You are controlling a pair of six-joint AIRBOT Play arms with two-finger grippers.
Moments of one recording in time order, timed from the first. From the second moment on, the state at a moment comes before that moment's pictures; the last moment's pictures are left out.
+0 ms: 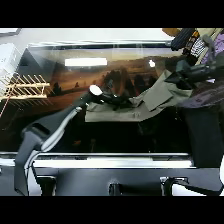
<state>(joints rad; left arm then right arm) -0.51 -2.06 1.83 0.52 -0.95 -1.73 -0.16 -1.42 1.70 2.29 -1.52 -1.57</state>
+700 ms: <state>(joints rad) 0.12 -1.46 1.84 1.04 -1.35 -1.71 0.38 -1.70 1.70 2.32 -1.17 -1.57</state>
